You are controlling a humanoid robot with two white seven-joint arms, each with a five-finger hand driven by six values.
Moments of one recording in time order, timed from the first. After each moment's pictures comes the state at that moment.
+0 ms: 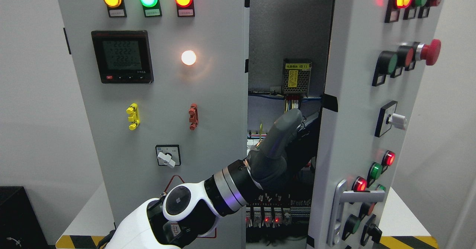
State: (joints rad) left arm -1.04 0.23 -0.82 -1.72 0.92 0.00 -0.18; right arm 0.09 0.12 0.00 -0.13 0.00 -0.09 0.08
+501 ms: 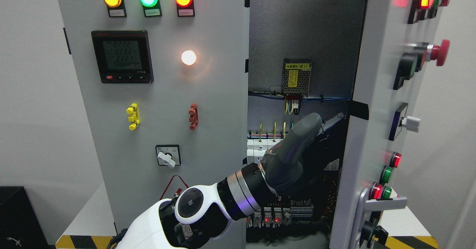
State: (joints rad) left arm -1.06 0.19 -0.85 -1.72 0.92 -0.01 -0.18; right arm 0.09 0.12 0.00 -0.13 0.00 -0.09 0.08
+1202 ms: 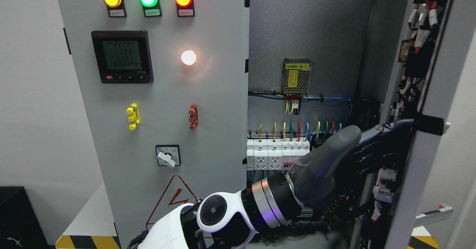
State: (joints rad) left arm -1.08 0.11 -0.89 -1.71 0.91 -0.01 -0.18; right arm 0.09 0.12 0.00 -0.13 0.00 -0.09 0.08
